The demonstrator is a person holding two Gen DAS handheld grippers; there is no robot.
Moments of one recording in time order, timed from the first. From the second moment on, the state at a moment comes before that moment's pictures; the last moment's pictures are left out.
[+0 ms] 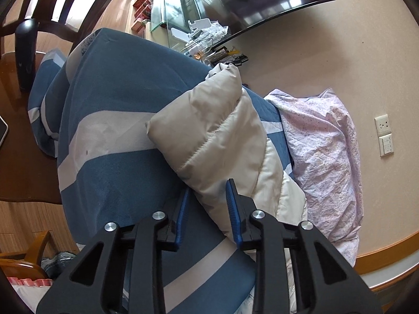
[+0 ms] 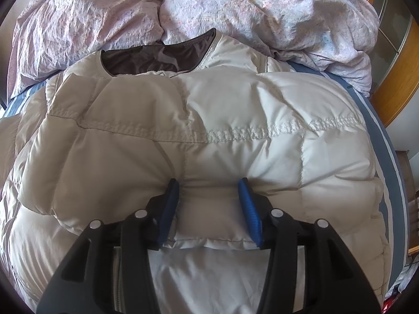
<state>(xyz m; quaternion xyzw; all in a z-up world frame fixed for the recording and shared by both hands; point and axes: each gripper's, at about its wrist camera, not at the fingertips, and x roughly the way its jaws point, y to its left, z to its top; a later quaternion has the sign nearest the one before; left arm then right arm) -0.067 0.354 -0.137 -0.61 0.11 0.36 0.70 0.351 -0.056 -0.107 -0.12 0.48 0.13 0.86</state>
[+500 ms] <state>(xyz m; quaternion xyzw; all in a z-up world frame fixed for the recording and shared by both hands) -0.046 0.368 -0.116 -0.55 0.10 0.36 0.75 0.349 -0.057 -0.106 -0.12 0.48 0.14 0.86</state>
